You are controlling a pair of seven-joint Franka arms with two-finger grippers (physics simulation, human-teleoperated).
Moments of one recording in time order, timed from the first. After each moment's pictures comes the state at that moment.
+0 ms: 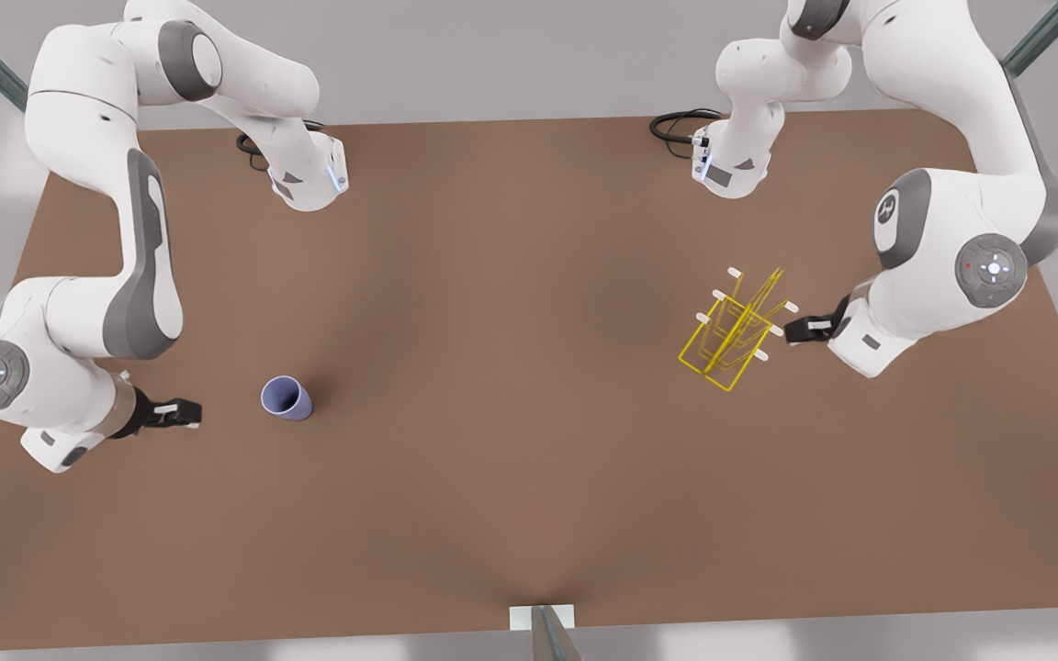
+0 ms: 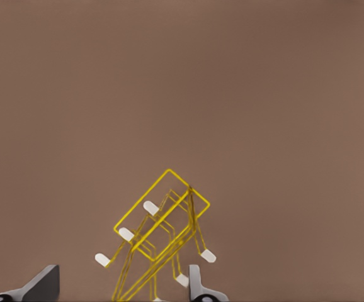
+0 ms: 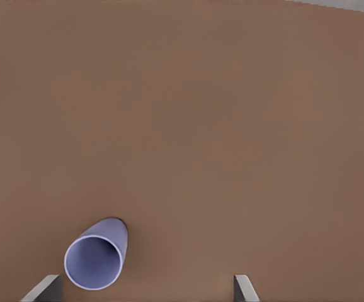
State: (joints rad) left arm -0.12 0.27 -0.02 -1.40 -0.03 1.51 -0.19; right arm -0.17 0.44 0.16 -1.35 -0.13 1.73 -0.12
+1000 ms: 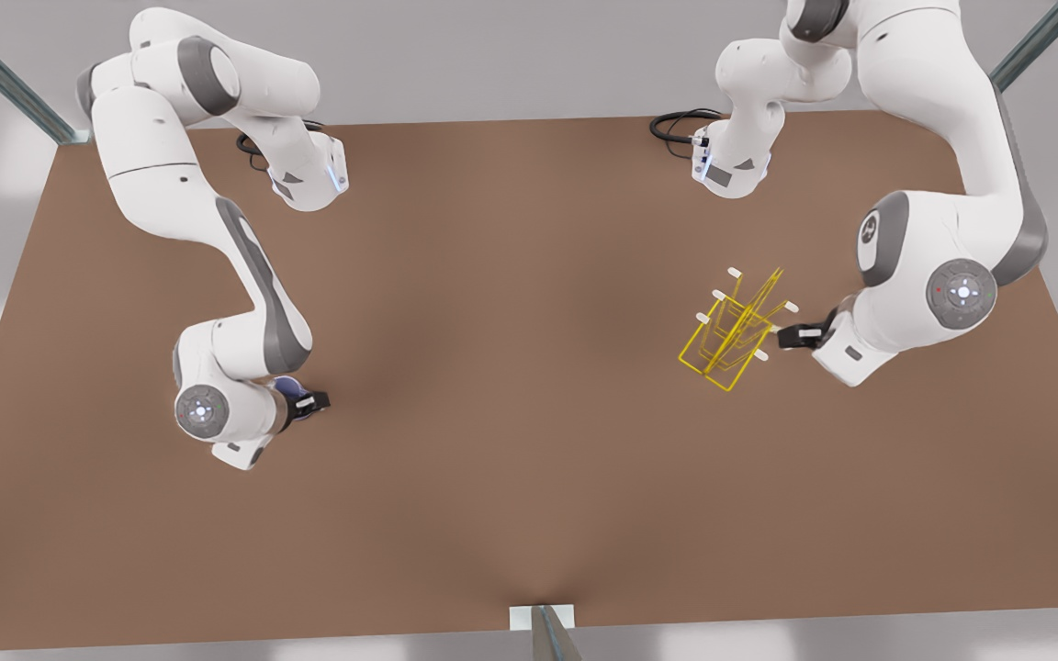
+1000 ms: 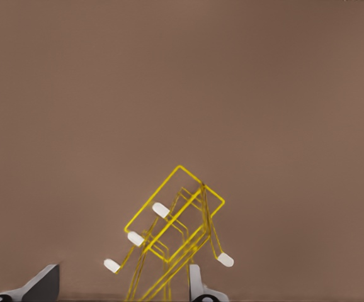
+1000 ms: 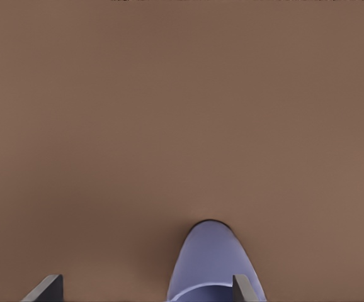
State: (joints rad) left arm -0.12 0.29 -0.02 -1.44 0.02 1.51 -0.16; right arm -0.09 0.56 0.28 -1.63 -0.12 1.94 -0.09
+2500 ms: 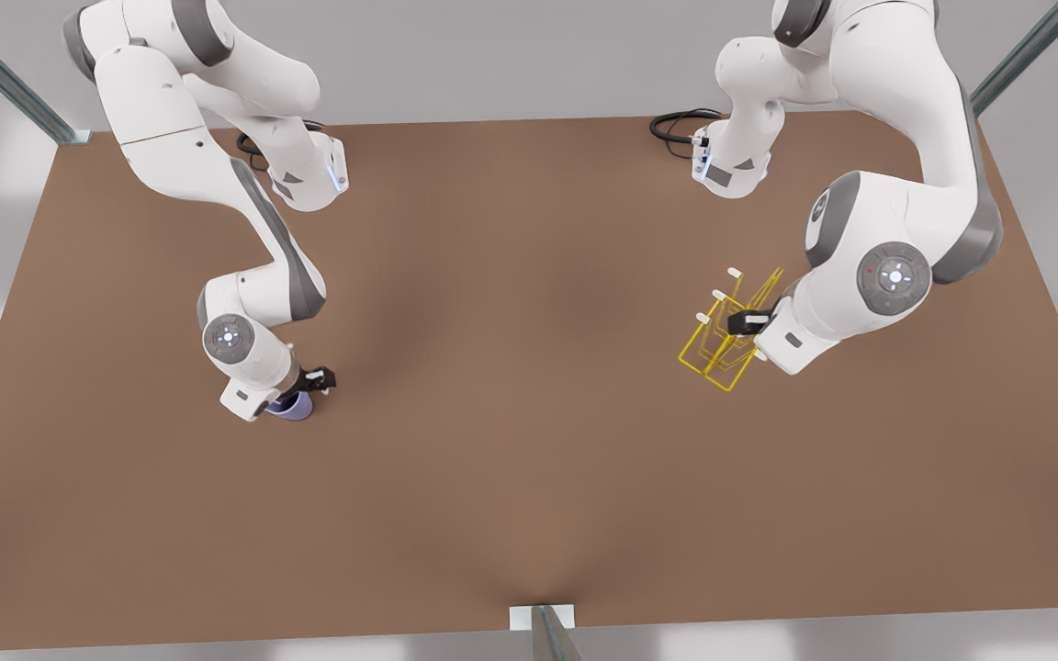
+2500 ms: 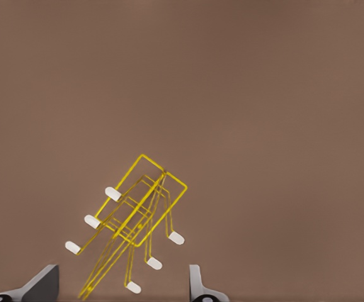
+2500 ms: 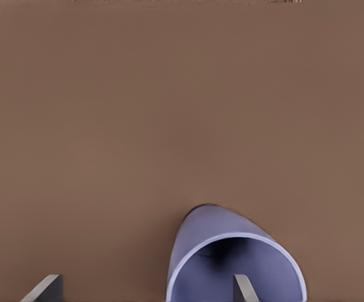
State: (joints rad) left arm -0.21 0.34 -0.08 -1.29 0.01 1.40 -0.26; right arm -0.13 0.34 0.30 -2.07 -0.19 2.35 0.12
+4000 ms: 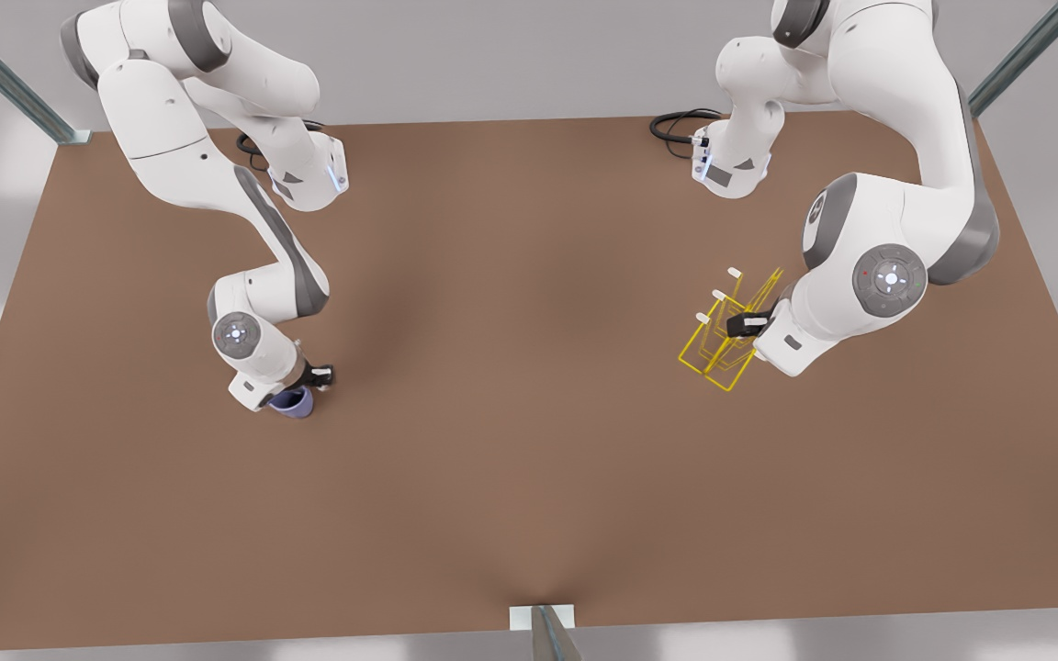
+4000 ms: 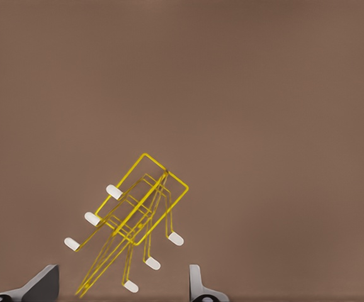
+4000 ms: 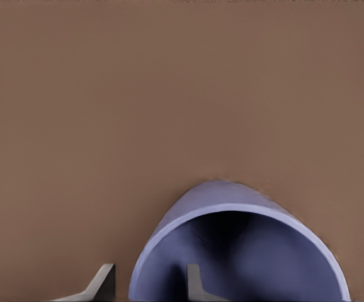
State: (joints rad) left arm -0.21 0.35 -0.07 -1.29 0.01 1.40 -0.30; right arm -0.15 0.36 0.30 -2.17 -0.17 2.45 0.18
